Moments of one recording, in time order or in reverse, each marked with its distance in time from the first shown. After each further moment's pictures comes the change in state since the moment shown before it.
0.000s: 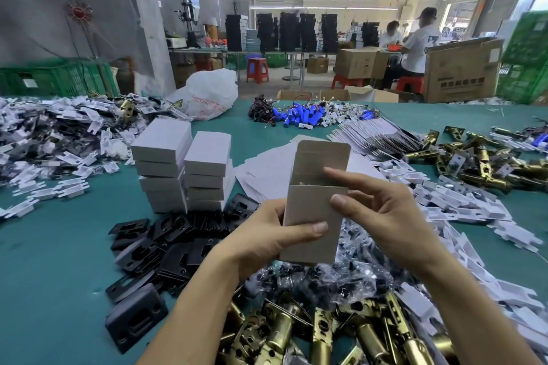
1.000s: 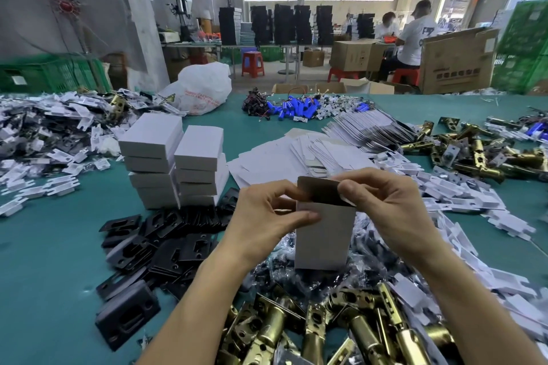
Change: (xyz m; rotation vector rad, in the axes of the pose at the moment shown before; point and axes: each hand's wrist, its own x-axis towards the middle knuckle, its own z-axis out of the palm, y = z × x) left_hand 0.006 -0.001 0.010 0.268 0.245 0.343; right_hand -0.004 0.009 -0.011 -0.034 0.142 -0.030
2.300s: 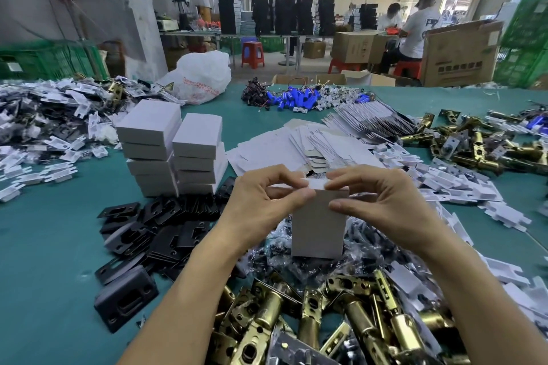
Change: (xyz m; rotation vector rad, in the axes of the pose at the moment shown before) left_hand 0.003 -0.011 -0.005 -0.014 -0.007 0.013; right_hand -0.002 0.002 -0.010 -0.193 -0.150 0.078
